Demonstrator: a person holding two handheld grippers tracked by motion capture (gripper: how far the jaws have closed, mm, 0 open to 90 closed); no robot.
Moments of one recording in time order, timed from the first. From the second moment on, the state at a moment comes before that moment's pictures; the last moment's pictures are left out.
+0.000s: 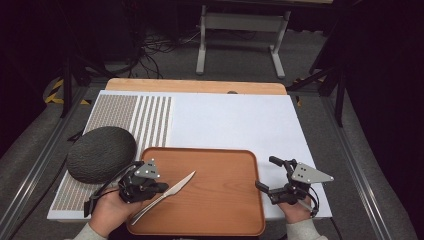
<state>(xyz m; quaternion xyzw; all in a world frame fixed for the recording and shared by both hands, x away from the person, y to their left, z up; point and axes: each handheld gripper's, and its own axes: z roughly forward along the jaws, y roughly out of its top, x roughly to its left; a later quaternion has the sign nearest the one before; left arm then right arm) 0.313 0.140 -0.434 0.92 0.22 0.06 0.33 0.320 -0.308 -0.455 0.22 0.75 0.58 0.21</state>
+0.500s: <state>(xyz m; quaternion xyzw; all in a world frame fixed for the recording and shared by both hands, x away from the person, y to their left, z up) 0.302 0.116 -0.449 0.96 0.14 0.08 0.24 0.320 -0.308 -0.455 0.22 0.75 0.58 0.21</state>
